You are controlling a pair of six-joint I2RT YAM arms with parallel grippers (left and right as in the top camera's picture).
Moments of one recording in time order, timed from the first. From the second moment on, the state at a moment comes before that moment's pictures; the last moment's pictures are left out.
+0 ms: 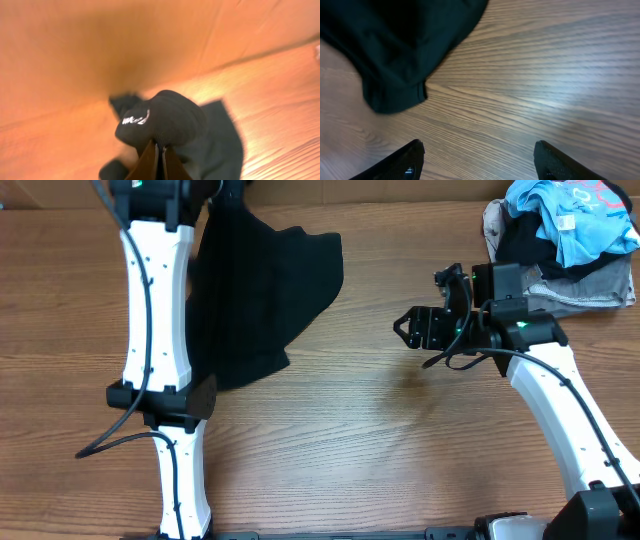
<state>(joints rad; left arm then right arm) -0.14 2.35 3.01 -1.31 0.08 0.10 0.14 1.50 1.18 -0.69 -0.47 0.20</state>
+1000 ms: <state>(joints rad) -0.21 2.23 3.11 -0.98 0.30 -0.12 0.55 1.78 1.18 -0.18 -0.46 0.56</state>
